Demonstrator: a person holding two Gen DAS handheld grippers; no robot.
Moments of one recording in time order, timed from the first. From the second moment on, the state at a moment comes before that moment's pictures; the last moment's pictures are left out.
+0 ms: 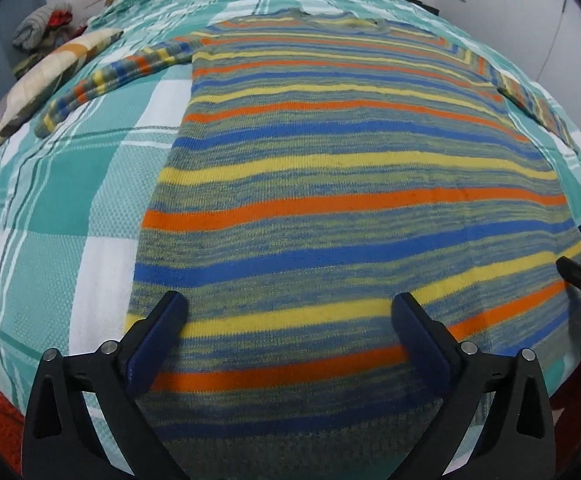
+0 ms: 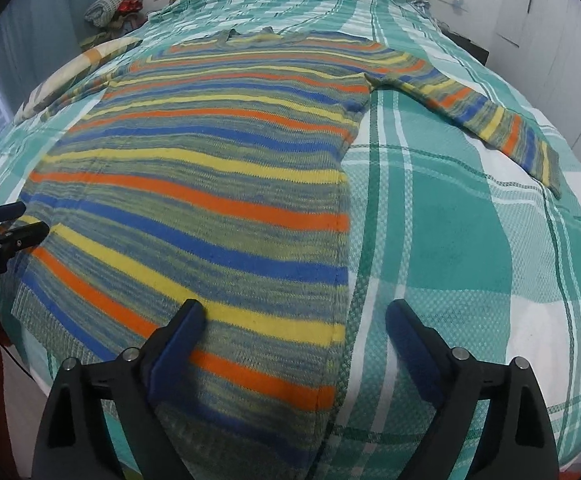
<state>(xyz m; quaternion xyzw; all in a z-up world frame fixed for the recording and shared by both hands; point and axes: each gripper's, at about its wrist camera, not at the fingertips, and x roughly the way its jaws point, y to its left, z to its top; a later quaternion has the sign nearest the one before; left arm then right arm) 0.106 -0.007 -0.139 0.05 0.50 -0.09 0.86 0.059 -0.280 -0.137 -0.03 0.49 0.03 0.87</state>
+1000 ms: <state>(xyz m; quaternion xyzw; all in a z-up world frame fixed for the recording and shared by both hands) 0.085 0.008 -0.105 0.04 0.44 -0.07 0.89 0.049 -0.278 -0.135 -0.04 0.50 0.04 0.87</state>
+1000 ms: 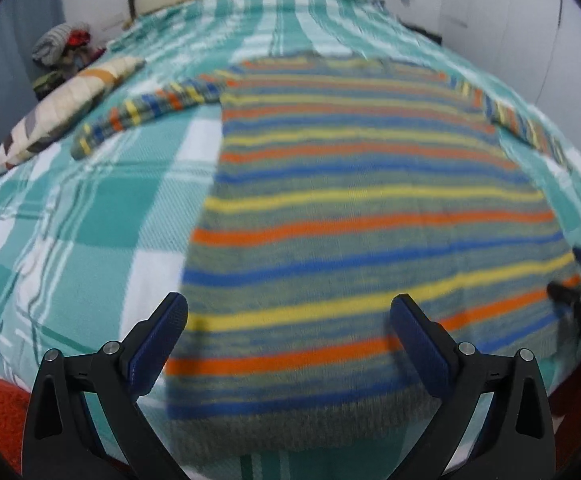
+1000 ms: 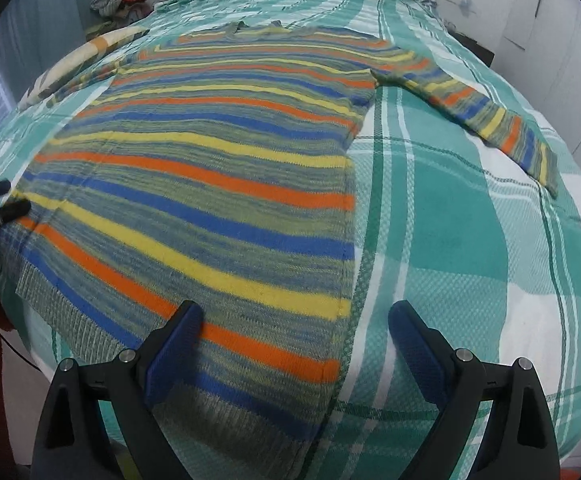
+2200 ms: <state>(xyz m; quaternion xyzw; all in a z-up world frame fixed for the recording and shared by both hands) 0.106 0.026 -0.130 0.01 0.47 -0.01 0.88 0.220 -0.569 -0.051 0.34 0.37 -0.10 0.86</state>
